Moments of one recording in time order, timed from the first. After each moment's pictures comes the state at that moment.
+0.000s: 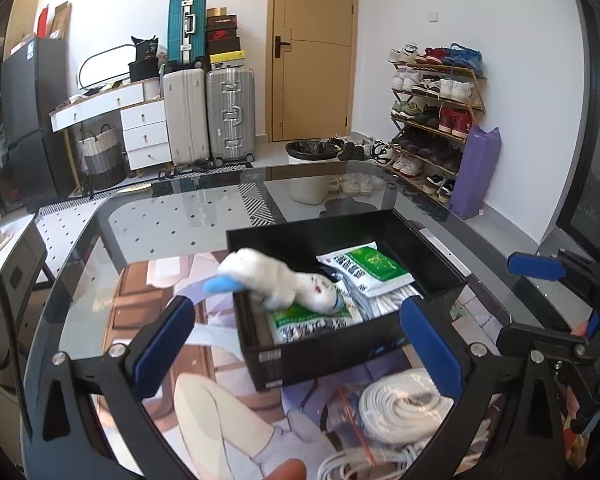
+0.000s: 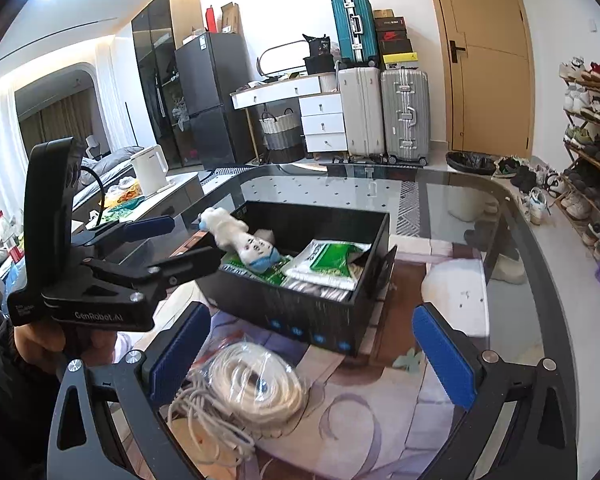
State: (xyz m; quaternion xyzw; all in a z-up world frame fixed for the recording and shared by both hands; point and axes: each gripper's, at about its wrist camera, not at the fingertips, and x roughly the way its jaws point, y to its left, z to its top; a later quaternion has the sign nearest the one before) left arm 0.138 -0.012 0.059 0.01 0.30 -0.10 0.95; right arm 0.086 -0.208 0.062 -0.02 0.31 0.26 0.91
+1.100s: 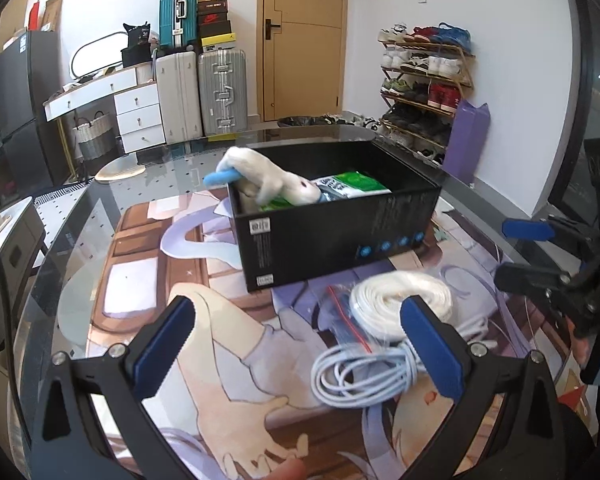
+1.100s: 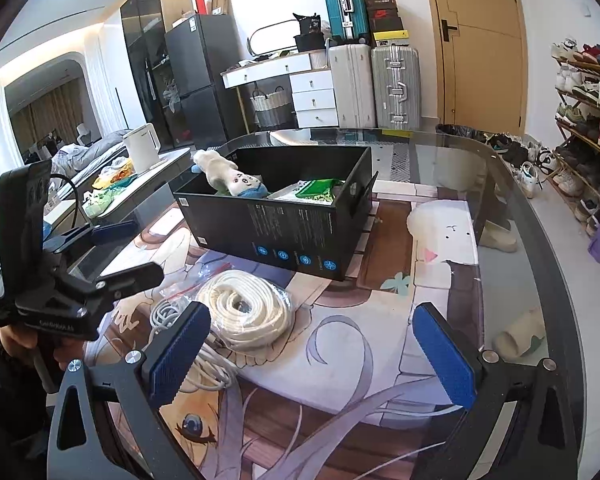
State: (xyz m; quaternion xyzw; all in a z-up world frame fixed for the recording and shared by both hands) left arm 0.078 -0.011 0.024 0.02 0.33 -0.12 0.94; right arm 0.056 -0.228 0.029 -0.02 0.35 0.24 0.90
